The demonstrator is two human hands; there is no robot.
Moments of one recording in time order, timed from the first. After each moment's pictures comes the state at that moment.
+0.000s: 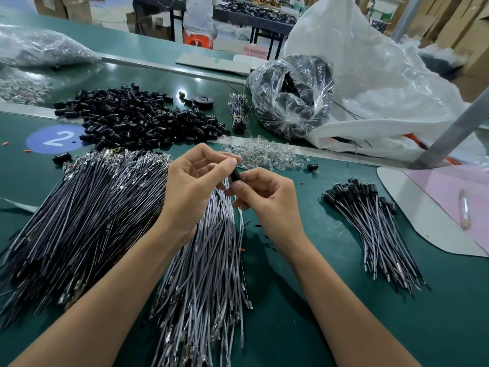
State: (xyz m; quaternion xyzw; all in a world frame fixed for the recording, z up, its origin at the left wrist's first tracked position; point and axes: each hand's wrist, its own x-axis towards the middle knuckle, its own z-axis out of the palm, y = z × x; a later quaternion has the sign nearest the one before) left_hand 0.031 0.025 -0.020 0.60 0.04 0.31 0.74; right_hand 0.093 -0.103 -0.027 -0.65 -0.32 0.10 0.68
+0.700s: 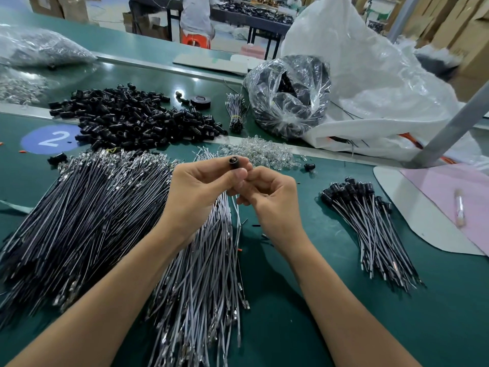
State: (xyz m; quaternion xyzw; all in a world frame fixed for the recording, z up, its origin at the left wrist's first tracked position) left_hand 0.032 0.014 -0.021 0.59 0.00 0.28 0.76; right_hand 0.098 -0.103 -0.030 -0.64 -0.33 0.07 0.69
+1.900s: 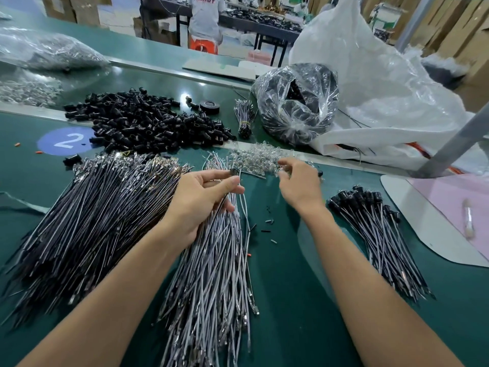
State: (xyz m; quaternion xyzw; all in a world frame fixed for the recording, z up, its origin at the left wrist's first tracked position) left_hand 0.032 0.035 -0.023 0.61 0.18 0.15 0.76; right_hand 0.185 -0.102 -0.031 -0.93 -0.21 -0.07 0.30
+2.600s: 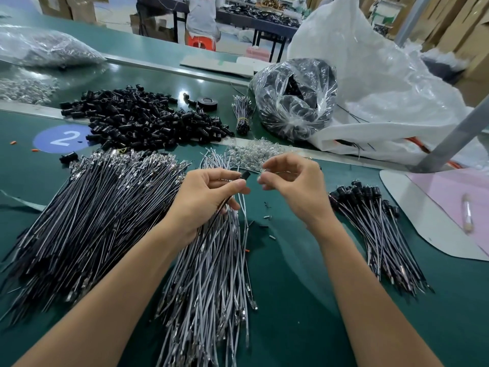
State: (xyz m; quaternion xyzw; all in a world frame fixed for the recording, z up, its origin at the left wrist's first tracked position) left_hand 0.036 0.030 -0.031 0.66 0.14 0.14 0.72; right_hand 0.136 -0.117 -0.012 -0.77 -0.28 0.02 0.57
